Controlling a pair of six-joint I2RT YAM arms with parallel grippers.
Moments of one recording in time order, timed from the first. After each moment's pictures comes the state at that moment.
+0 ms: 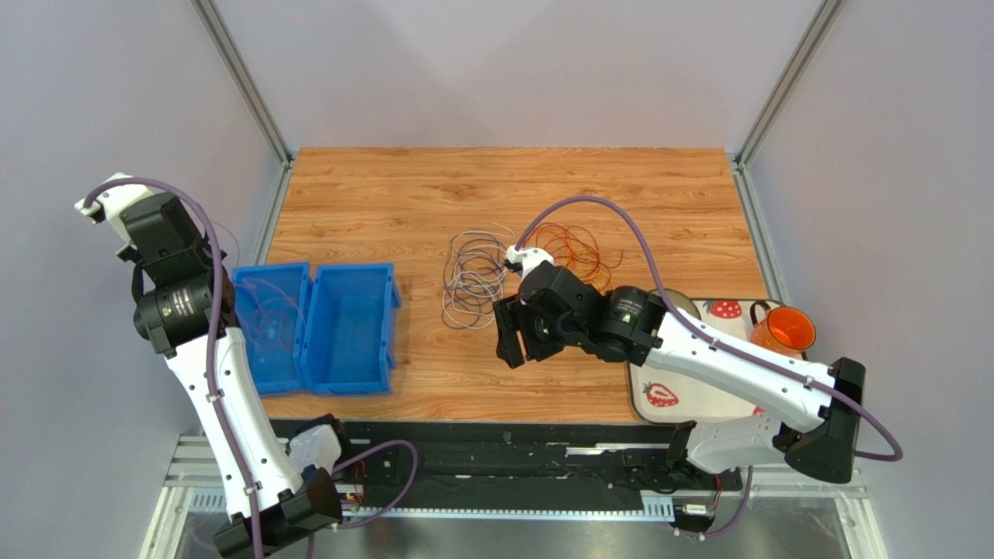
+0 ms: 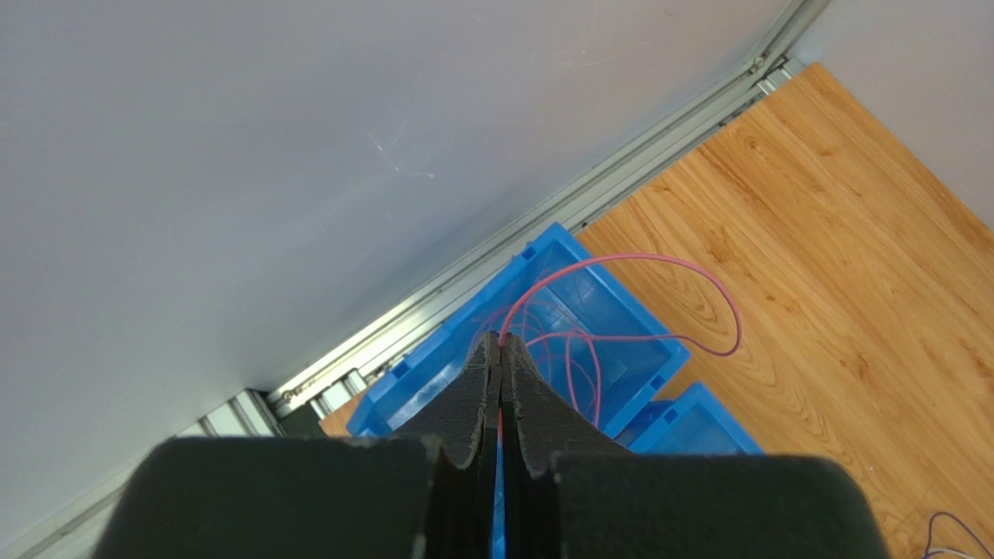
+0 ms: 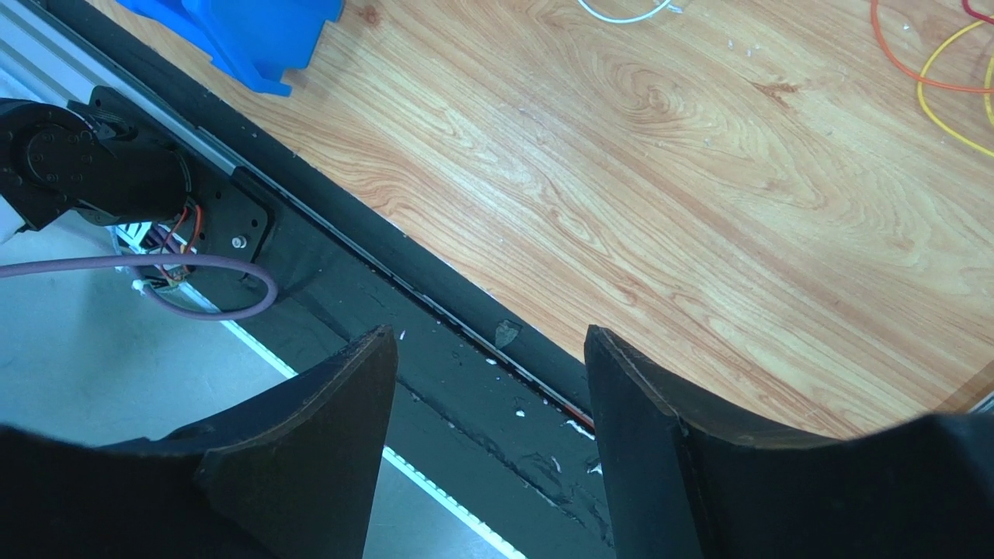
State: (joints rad) left arm 0.46 0.98 1.46 -0.91 -0.37 -0.25; right arm 1.10 1.28 1.25 -0.80 0.12 0.59
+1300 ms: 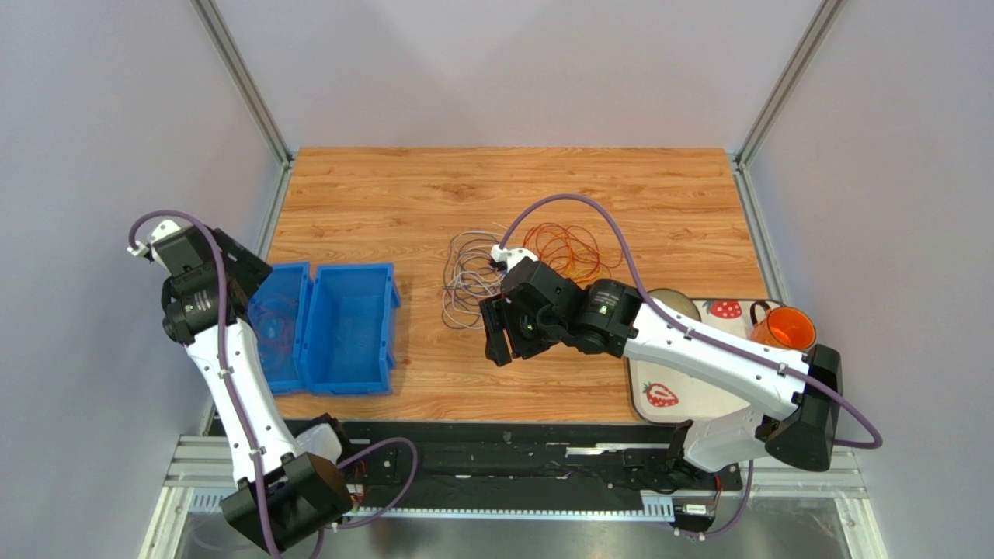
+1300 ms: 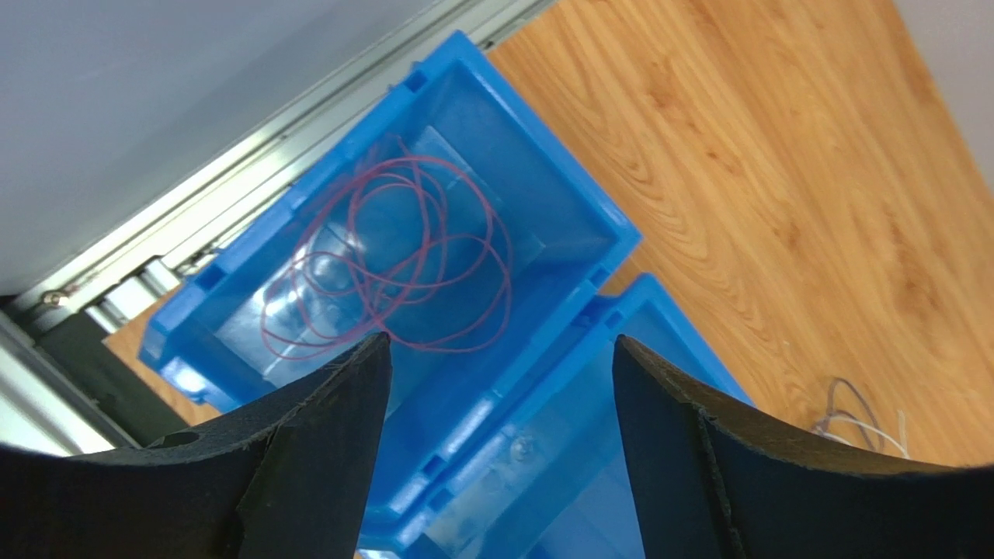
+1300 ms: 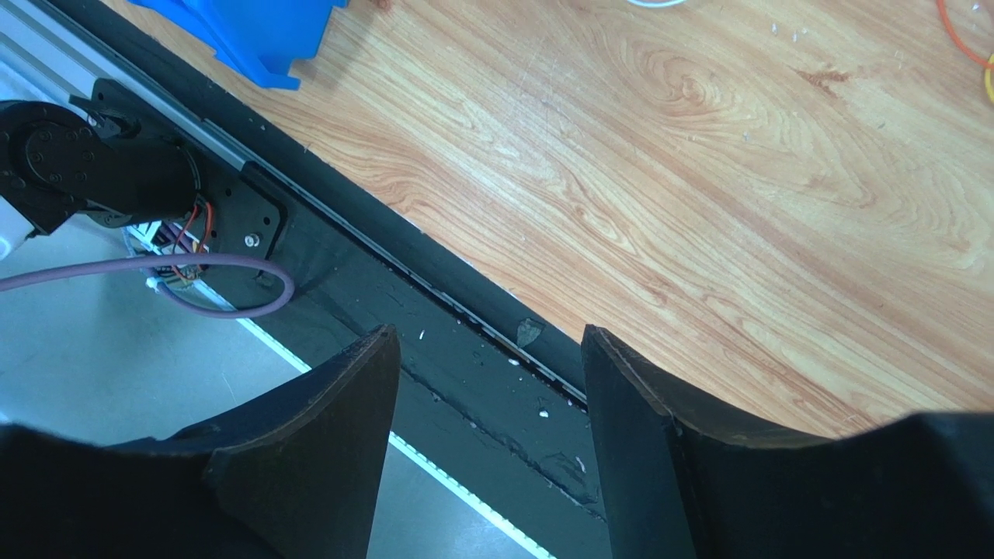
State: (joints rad) left arm 0.56 0.98 1.10 -0.79 -0.06 -0.43; right arm 1.10 1.38 1.31 -0.81 0.08 0.62
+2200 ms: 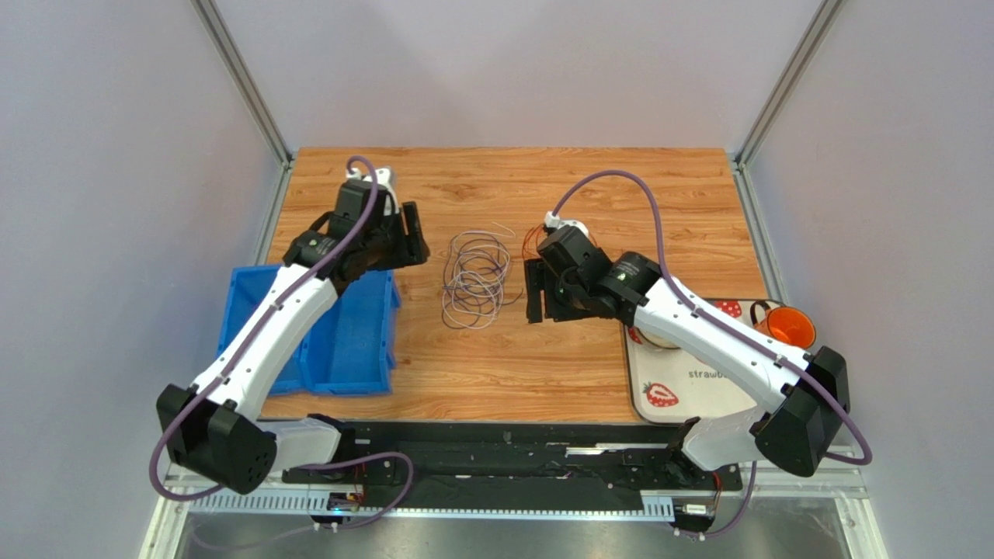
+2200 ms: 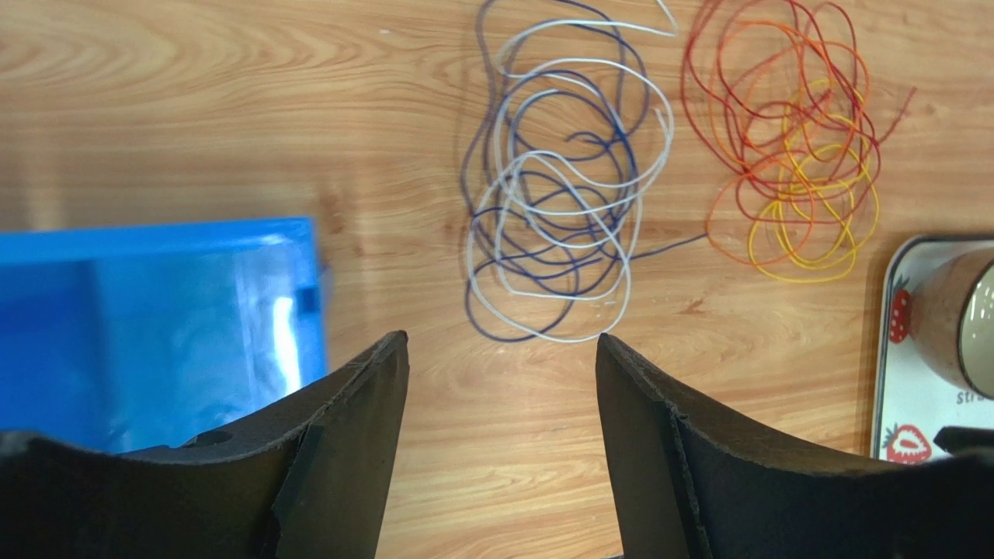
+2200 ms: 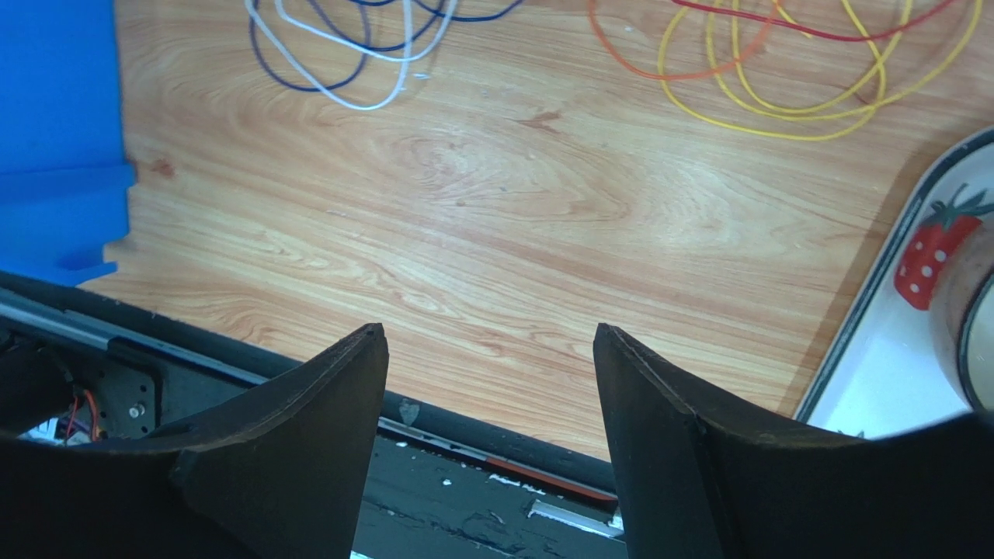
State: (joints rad) left arm -0.35 1.25 1.22 -0.70 -0.04 -0.44; right arm 0.85 1.38 1.26 -0.84 0.17 0.62
